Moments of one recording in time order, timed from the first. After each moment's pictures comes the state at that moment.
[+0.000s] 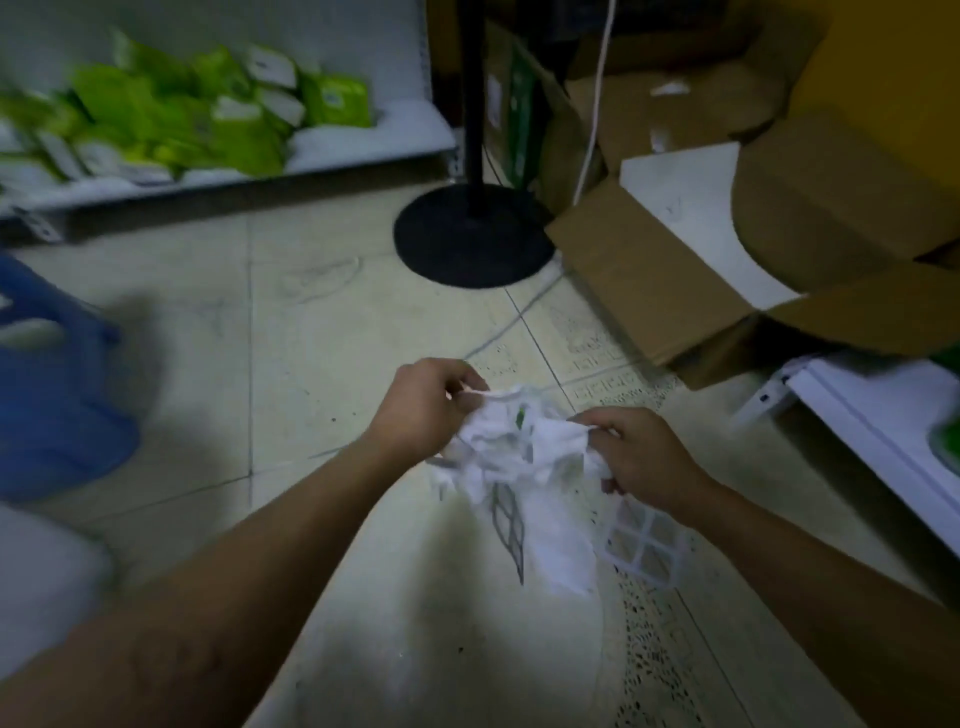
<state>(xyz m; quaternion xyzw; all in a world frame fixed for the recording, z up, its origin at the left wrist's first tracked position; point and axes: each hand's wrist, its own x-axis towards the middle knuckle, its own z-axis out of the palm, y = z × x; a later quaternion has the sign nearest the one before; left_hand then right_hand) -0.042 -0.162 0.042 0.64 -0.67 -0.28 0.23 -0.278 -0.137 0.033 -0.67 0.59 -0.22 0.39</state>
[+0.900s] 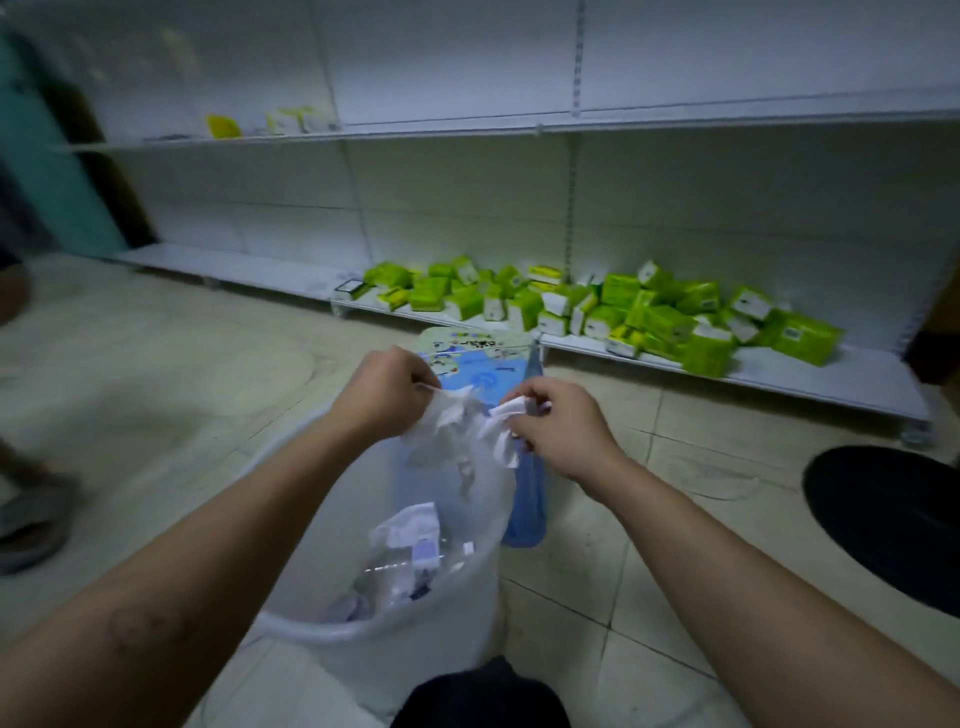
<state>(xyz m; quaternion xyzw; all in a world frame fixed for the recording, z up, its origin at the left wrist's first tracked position) 0.356 0.025 0.316 0.89 -0.38 0.01 0.25 0.217 -0.112 0.264 -0.78 0.24 -0.24 0.52</state>
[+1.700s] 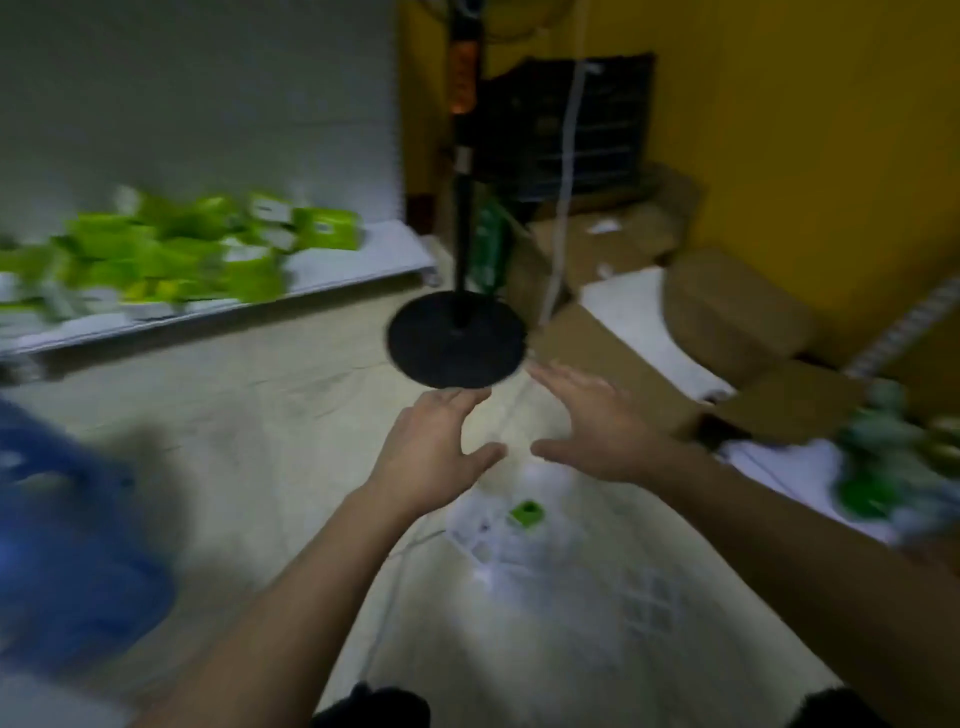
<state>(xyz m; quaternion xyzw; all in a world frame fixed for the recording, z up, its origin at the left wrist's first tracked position) 0.056 -0.190 0.194 0.54 -0.80 -0.17 0.22 -0.151 -0.196 0.221 -0.77 0.62 -0.04 0.13</state>
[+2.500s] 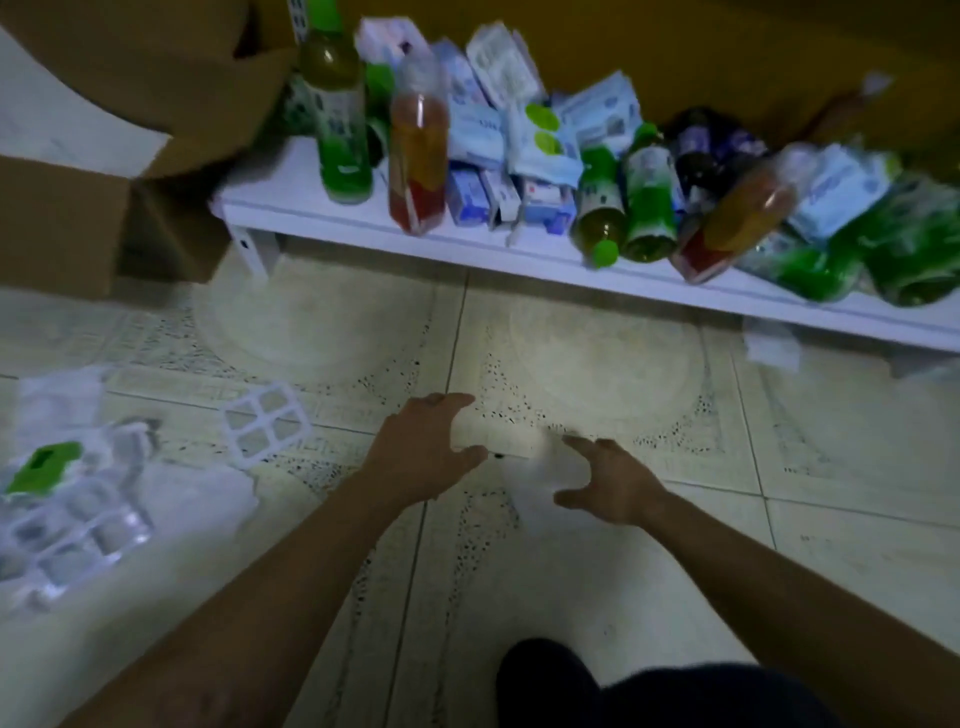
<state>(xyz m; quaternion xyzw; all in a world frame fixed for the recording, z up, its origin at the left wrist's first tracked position) -0.315 0.057 -0.008 0.17 -0.92 -0.34 -0.10 -0.433 0.279 -0.032 -0.20 0.92 -0.04 0.34</state>
